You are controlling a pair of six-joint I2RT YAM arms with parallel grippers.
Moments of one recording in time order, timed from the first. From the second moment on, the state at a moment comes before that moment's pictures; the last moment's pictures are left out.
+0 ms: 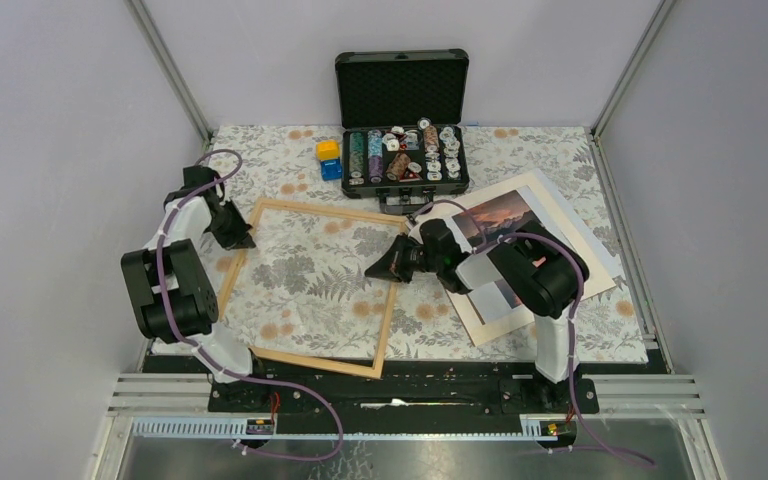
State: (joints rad) left arm 0.28 1.66 1.18 -0.72 0.20 -0.36; right arm 0.67 1.98 0.80 0.72 -0.56 1.25
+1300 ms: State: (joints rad) left arm 0.30 1.74 1.17 -0.66 0.20 -0.39; right arm 0.68 2.05 0.85 0.71 -0.55 1.26
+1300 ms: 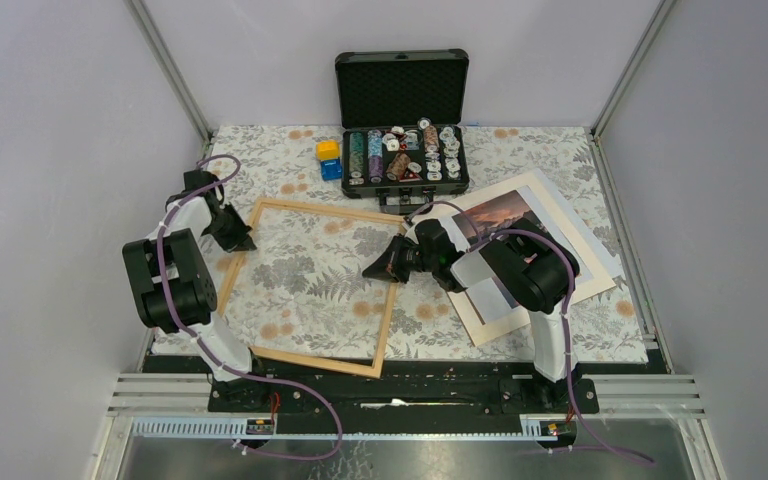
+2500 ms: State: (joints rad) left arm 0.31 1.75 1.16 -0.65 0.22 -0.41; right arm 0.68 2.04 0.82 0.74 -0.54 1.26
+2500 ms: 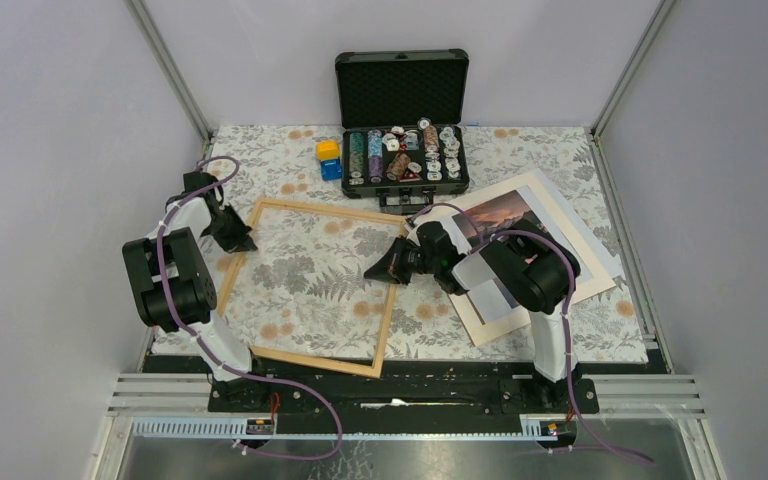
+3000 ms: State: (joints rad) left arm 0.32 1.77 1.17 -0.64 0.23 -0.42; right arm 0.68 2.05 0.84 0.74 -0.54 1.26
